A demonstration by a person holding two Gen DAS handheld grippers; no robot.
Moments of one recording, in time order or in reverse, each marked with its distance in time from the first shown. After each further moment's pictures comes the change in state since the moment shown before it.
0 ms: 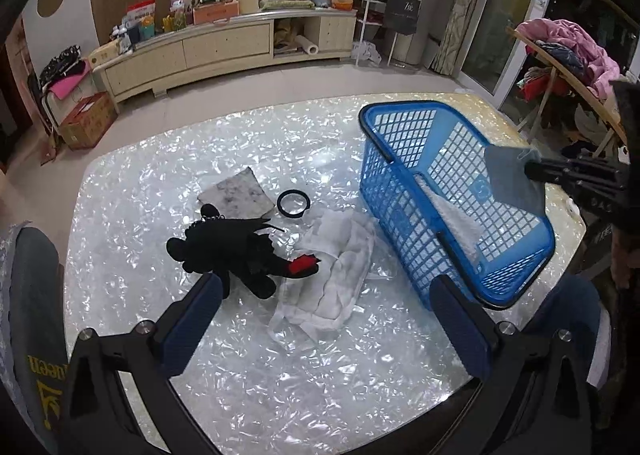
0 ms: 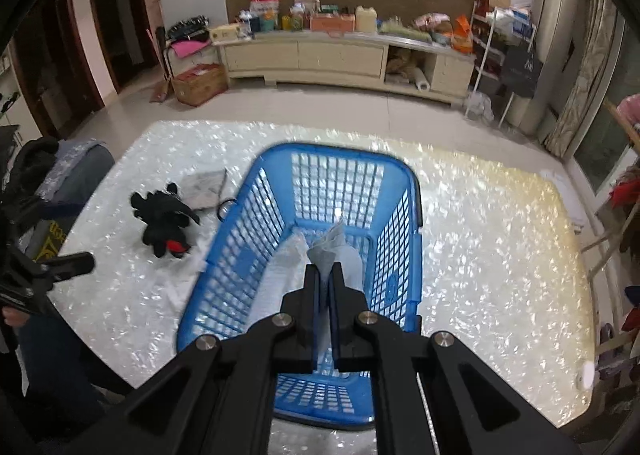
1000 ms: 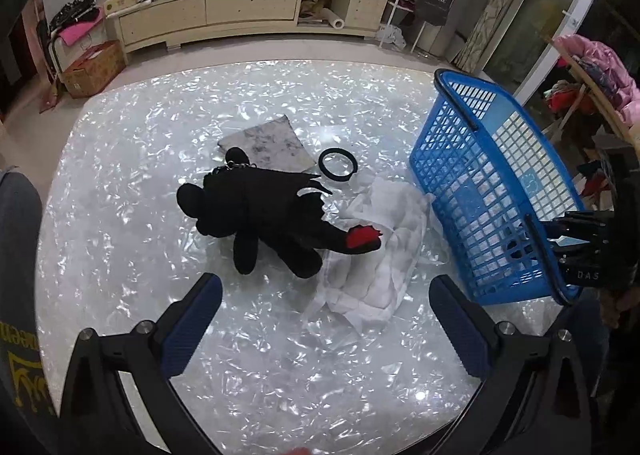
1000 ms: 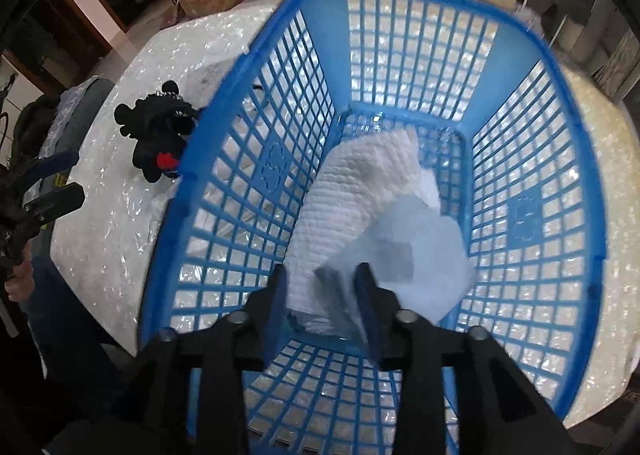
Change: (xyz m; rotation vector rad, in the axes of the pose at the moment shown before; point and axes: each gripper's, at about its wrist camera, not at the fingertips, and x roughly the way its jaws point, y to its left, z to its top) left arm 0.052 0.063 -0.027 -0.135 0.073 -0.043; right arm 0.093 0.040 -0.025 0.012 0.362 0.142
